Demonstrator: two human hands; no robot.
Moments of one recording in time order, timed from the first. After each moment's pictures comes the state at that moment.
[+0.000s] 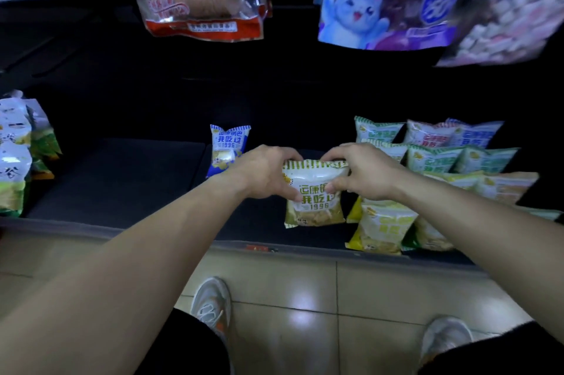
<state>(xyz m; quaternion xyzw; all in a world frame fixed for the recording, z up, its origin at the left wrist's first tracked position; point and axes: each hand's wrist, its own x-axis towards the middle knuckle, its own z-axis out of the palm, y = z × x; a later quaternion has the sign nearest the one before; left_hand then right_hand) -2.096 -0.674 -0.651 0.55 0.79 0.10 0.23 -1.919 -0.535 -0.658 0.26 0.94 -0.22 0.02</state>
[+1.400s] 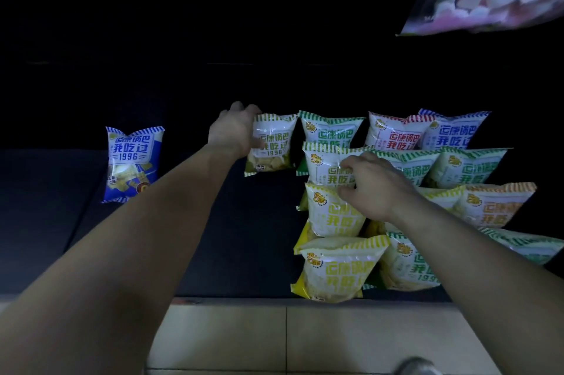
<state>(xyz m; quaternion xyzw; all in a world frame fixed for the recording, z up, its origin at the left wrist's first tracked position) -2.142 -0.425 -0.806 0.48 0.87 0.08 0.08 -1.858 -0.372 -0.772 0.42 0.89 -0.18 0.08</state>
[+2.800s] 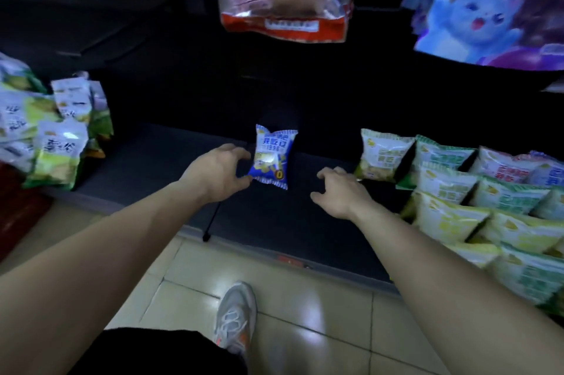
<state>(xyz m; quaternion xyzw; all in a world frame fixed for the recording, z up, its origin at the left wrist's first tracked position) -2.230 -0.765 -0.690 0.44 0.89 0.05 0.10 -2.047 -0.578 -0.738 0.32 0.91 -0.23 0.10</state>
